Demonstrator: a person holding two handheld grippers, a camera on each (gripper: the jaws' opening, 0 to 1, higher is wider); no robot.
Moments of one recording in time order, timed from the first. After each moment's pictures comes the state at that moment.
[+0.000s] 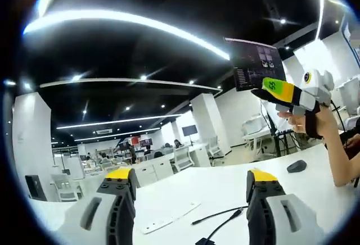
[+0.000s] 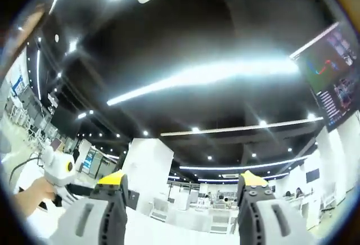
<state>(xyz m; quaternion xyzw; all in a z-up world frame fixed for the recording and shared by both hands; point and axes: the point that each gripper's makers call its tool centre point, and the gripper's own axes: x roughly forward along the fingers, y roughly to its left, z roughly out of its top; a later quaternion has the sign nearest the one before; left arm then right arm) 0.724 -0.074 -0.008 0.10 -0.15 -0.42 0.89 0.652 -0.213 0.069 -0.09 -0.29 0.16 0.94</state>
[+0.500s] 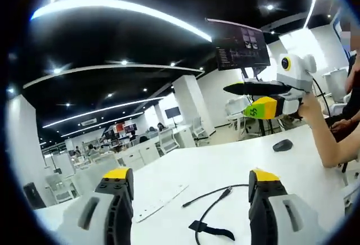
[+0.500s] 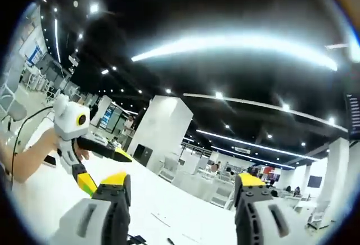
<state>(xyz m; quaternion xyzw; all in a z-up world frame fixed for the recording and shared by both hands) 0.721 -0.088 -0.045 0.16 -0.08 -0.47 0.87 0.688 -0.204 0.007 -0.21 -0.14 0.20 0.95</state>
